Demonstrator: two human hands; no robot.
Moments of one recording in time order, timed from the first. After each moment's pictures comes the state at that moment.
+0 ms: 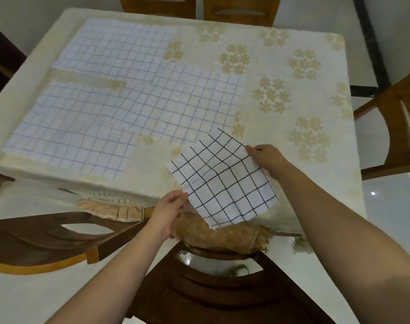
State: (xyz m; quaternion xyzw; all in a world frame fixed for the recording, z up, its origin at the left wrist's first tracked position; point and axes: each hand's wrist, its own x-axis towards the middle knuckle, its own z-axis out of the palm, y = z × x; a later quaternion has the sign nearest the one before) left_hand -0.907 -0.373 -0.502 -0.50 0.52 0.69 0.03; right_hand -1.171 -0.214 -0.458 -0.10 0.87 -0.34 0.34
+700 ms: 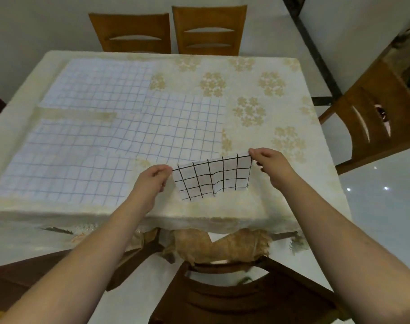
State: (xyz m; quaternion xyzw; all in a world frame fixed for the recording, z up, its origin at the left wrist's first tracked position) left_hand -0.950 -0.465 -0.425 -0.37 0.67 0.64 -0.04; right_hand -1.126 -0.194 -0.401 0.00 0.78 -0.57 0.25
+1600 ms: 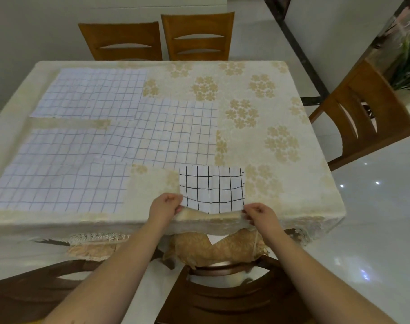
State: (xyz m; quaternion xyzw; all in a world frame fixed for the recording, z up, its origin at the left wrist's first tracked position) left_hand -0.933 -0.428 -0.491 -0.42 0.65 0.63 0.02; right_hand -1.013 -0.153 -0.493 0.11 0.78 -0.54 0.28
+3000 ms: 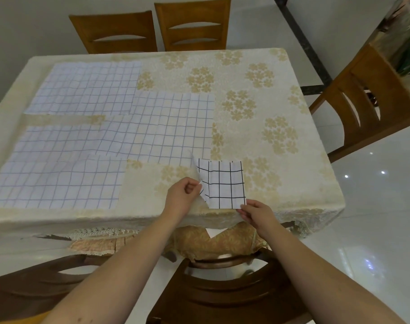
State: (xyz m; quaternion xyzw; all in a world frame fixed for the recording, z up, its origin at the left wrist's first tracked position) left_hand -0.961 -0.378 -0.472 -0.26 0.80 0.54 -0.03; right_hand -1.022 -0.151 -0.510 0.27 0.62 -0.66 0.33
